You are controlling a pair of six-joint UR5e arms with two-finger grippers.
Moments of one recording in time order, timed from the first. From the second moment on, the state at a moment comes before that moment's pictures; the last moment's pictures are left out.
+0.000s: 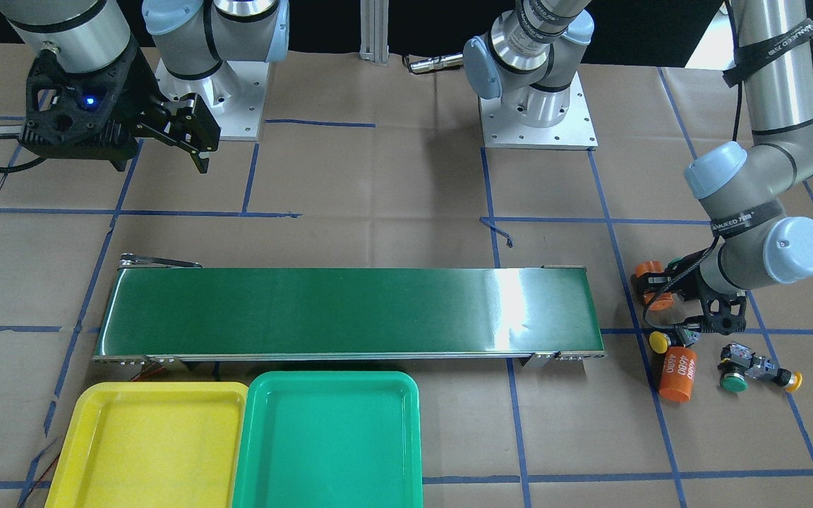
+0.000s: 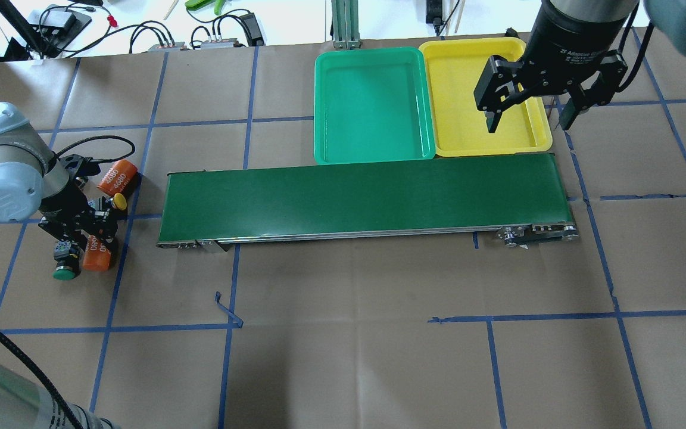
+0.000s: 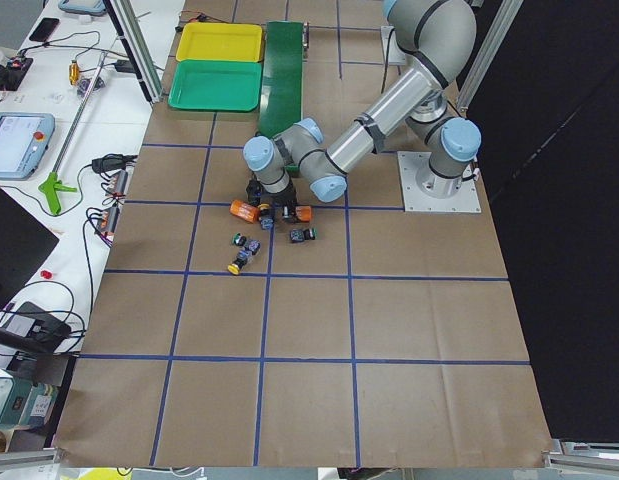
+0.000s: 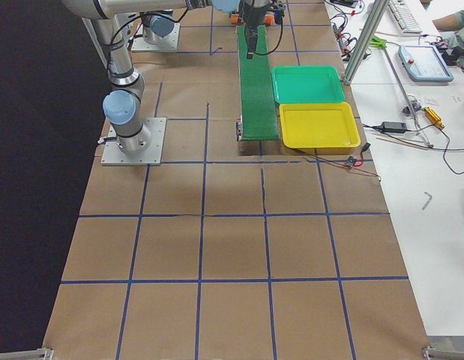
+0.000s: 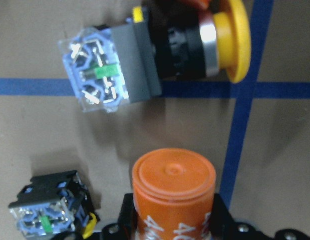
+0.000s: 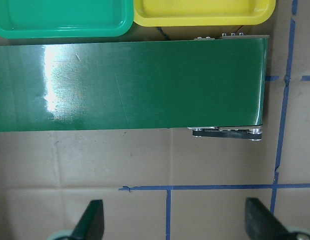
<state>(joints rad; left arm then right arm) -1.08 -1.97 -1.87 -1.13 1.69 0.45 1.59 -1.53 1.45 -1.43 -1.57 0.02</state>
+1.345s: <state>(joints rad) -1.50 -1.87 -1.68 -1.36 1.66 0.97 1.59 -1.53 1.45 -1.43 -1.57 0.02</state>
